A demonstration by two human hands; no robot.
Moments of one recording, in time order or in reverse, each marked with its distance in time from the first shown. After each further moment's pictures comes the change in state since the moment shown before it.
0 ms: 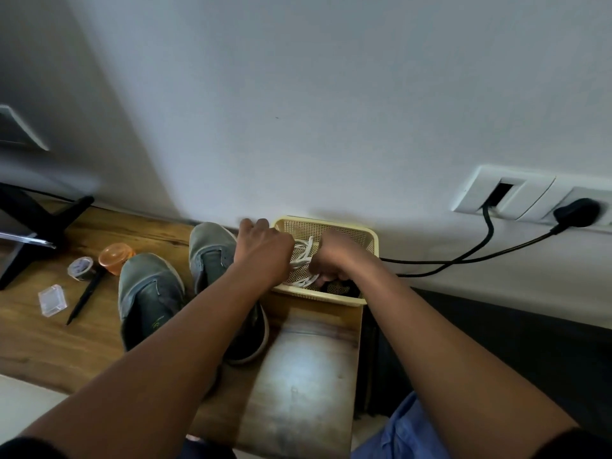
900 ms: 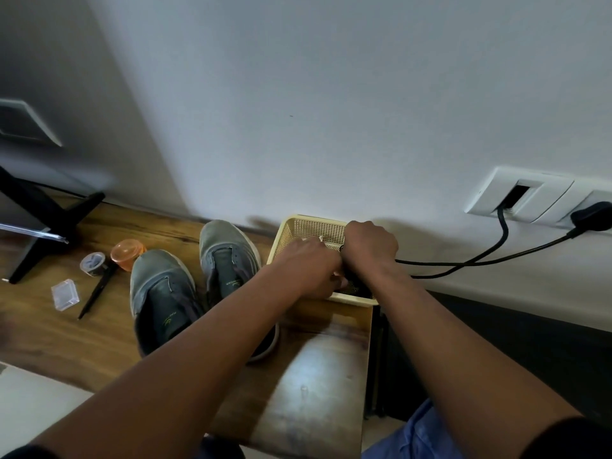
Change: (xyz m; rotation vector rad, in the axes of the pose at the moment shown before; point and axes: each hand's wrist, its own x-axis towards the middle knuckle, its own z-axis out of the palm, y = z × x) left_hand -0.012 0.033 -0.024 -0.221 -0.115 0.380; right_hand 0.016 0.027 0.005 -0.386 0.517 0.016
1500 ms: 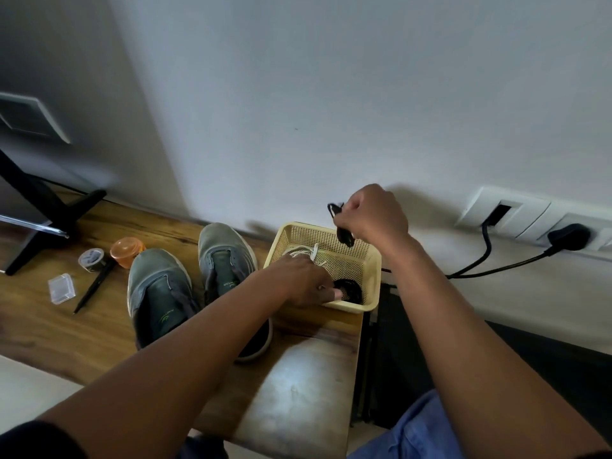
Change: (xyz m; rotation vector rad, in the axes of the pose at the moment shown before) left_hand -0.012 -0.008 0.004 -0.100 -0.186 0.029; right_hand 0.005 0.011 -0.068 0.590 0.163 -0.027
